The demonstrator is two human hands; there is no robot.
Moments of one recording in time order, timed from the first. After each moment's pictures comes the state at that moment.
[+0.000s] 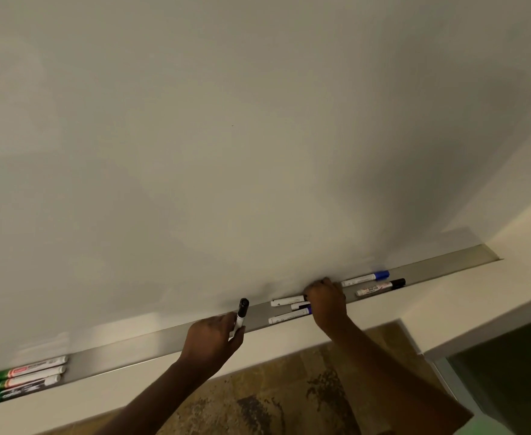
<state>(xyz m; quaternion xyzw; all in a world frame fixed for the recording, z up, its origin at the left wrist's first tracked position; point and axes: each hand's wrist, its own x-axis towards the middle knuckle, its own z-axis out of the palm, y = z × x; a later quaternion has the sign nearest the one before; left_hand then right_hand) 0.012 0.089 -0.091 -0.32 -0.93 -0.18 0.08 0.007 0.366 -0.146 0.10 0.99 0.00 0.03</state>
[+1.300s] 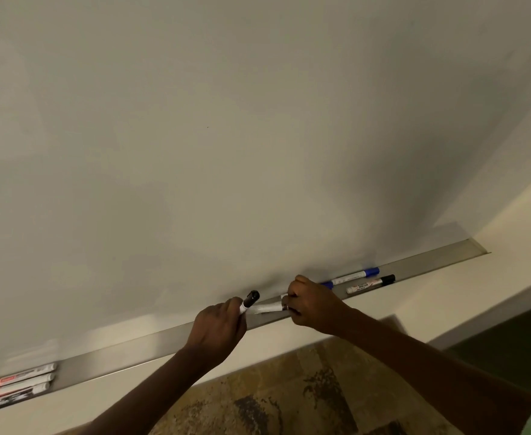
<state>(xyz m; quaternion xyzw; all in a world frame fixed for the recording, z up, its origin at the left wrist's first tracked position) 0.000 0.122 -0.084 -0.35 -0.92 -0.16 0.10 0.028 0.371 -0.086 -0.26 0.96 -0.08 -0.07</state>
